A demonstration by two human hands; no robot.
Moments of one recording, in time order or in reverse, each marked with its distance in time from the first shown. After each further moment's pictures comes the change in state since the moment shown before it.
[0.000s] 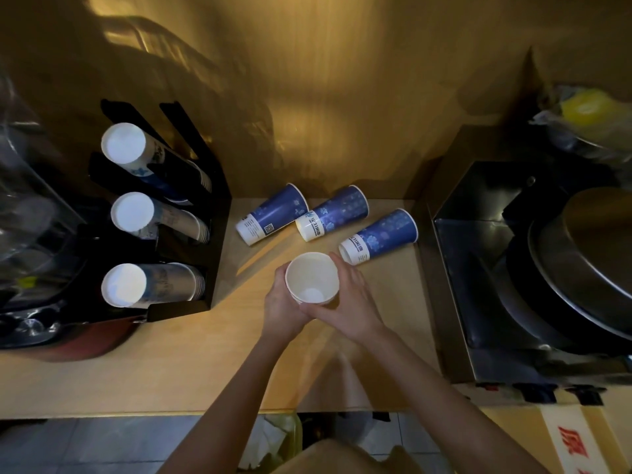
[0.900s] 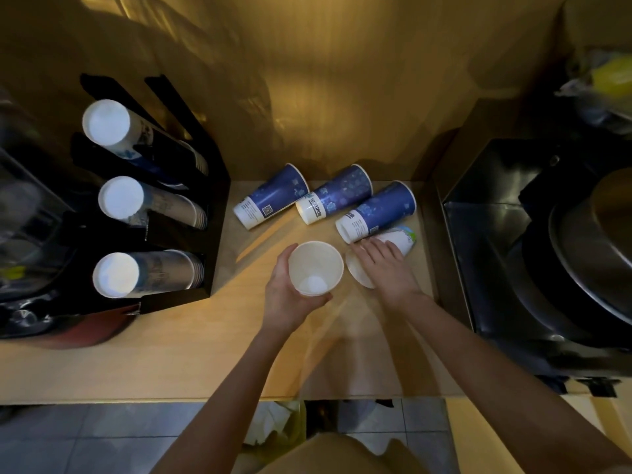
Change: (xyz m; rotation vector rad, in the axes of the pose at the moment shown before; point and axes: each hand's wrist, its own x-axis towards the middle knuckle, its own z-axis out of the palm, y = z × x) left_hand 0.002 -0.002 0.003 0.013 0.036 0.097; right_hand 0.044 0.082 -0.021 -0.853 -0.090 -0.248
